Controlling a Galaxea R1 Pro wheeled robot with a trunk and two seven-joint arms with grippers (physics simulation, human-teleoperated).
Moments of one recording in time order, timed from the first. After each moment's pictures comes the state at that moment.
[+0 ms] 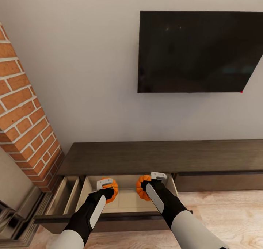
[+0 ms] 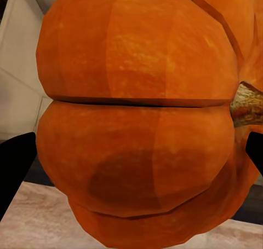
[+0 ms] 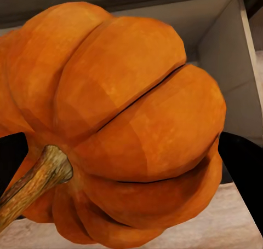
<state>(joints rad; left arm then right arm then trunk) -0.52 -0.17 -0.06 -0.76 0.25 0.44 0.36 -0.67 0.17 0.35 -0.68 -0.52 0.51 -0.56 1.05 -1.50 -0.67</state>
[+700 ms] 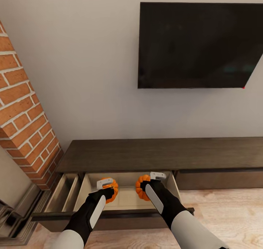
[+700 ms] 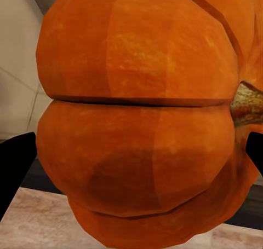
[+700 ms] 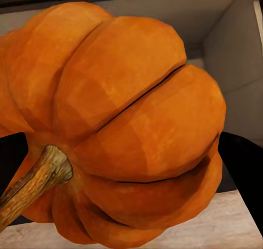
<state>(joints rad) -0.52 -0.17 -0.06 -0.76 0.25 0.44 0.35 -0.67 0.17 0.37 -0.68 -0.52 0.51 -0.56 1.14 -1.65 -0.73</state>
